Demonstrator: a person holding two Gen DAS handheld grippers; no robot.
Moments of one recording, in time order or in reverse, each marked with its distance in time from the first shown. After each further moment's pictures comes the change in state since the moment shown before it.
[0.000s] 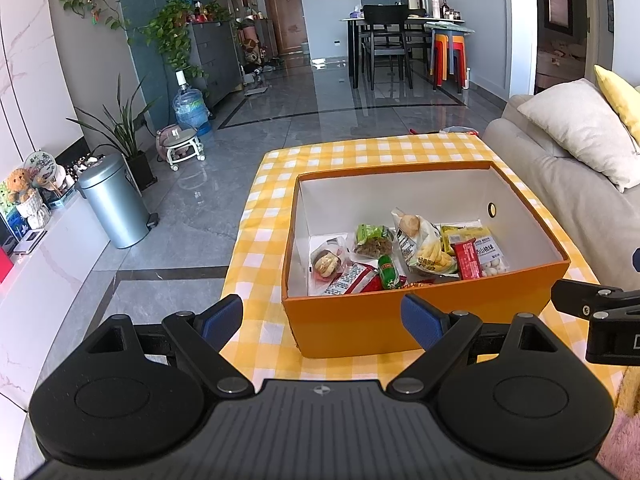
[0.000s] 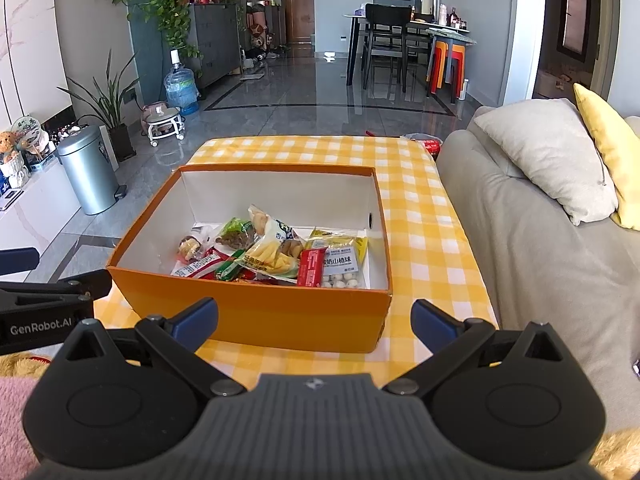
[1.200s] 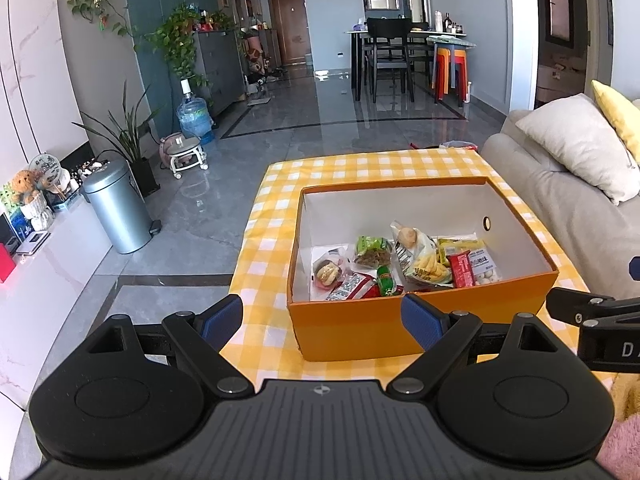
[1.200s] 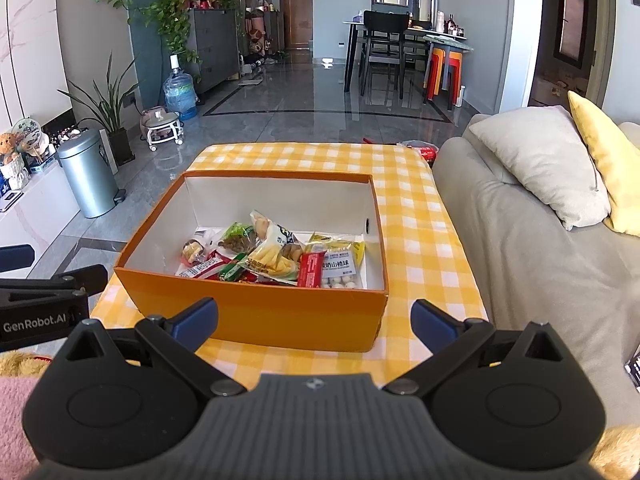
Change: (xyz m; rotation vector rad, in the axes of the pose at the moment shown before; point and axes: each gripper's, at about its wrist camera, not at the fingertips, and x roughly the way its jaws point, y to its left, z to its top) left arm -0.024 0.001 -0.001 -0.019 -0.038 -0.003; right arm -0.017 0.005 -0.003 -0.006 -0.022 -0.012
